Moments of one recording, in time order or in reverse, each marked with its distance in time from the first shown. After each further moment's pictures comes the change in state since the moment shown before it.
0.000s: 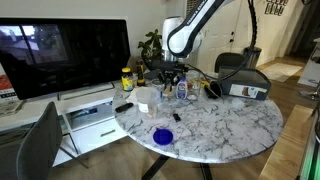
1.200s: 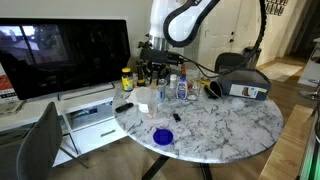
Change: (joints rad) arm 0.033 -0.108 0.117 -0.018 -0.174 0.031 0.009
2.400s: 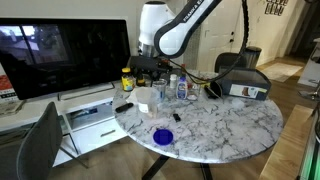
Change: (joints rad) arm 0.118 0.122 -0.100 0.135 -0.076 0.062 0.040
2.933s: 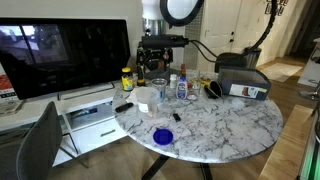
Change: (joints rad) arm -0.064 -0.232 0.108 -0.097 -0.024 -0.310 -0.245
